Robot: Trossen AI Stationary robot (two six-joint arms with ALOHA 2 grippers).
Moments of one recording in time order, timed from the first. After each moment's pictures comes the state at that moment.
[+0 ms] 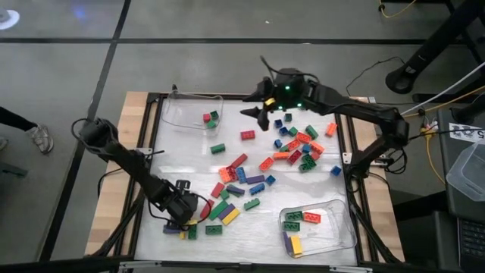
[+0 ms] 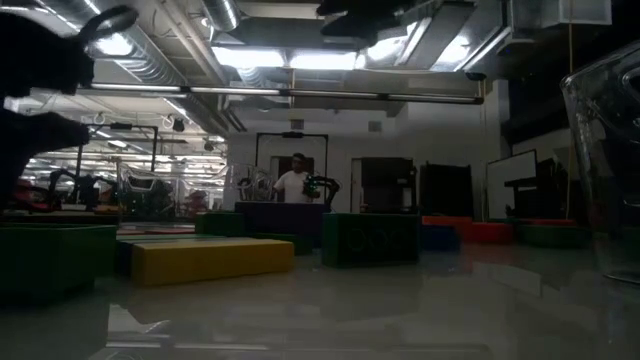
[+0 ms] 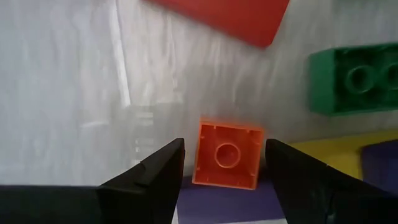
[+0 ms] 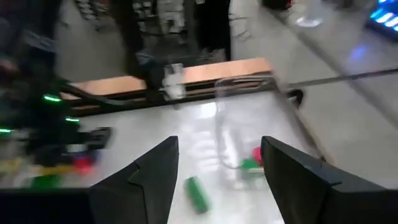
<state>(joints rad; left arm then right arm) -0.69 1.54 0.79 -0.61 -0.12 -0.60 -0.32 1.57 1.58 -0.41 -0.27 0.00</state>
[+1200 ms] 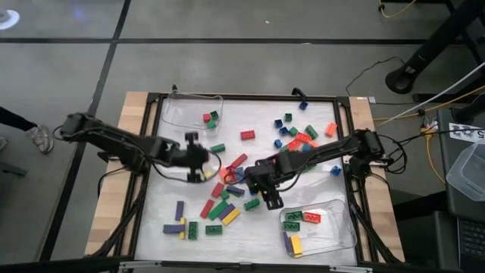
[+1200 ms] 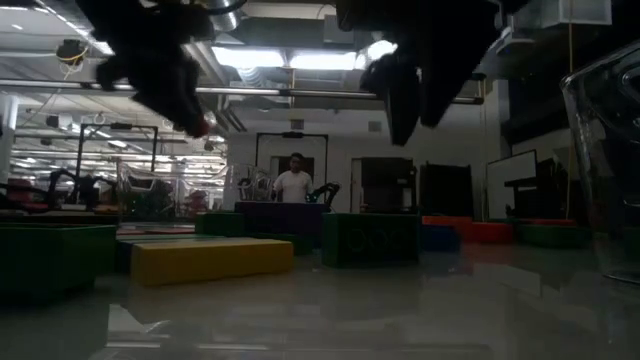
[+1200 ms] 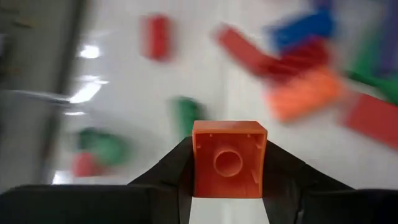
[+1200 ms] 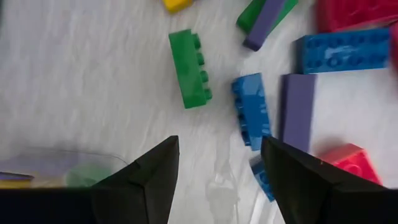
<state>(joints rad) -0.16 1.17 0.79 -0.59 -0.56 -0.01 0.23 1.90 1.58 -0.97 -0.13 0.00</state>
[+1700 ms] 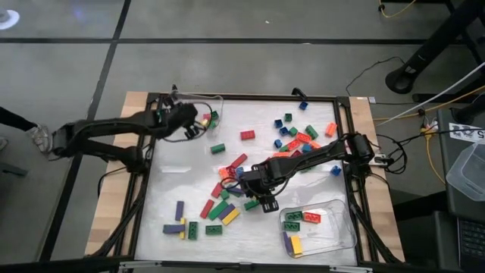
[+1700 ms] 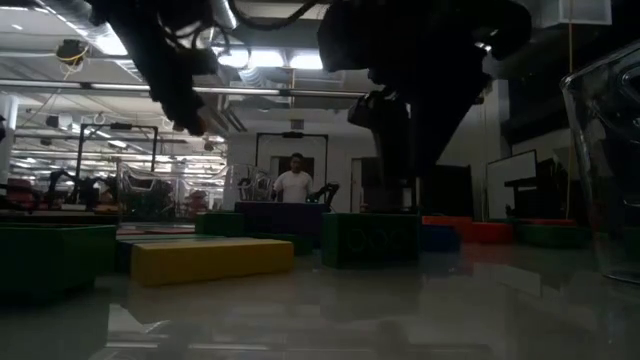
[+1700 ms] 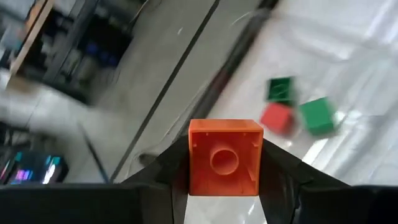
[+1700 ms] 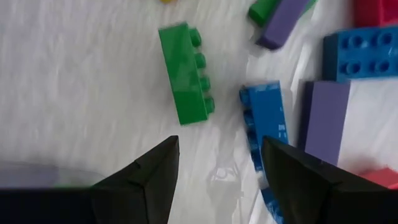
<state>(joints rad) 0.36 1.08 0.79 -0.58 -0.74 0.13 0.24 2.00 1.58 -0.91 -0.14 -0.01</state>
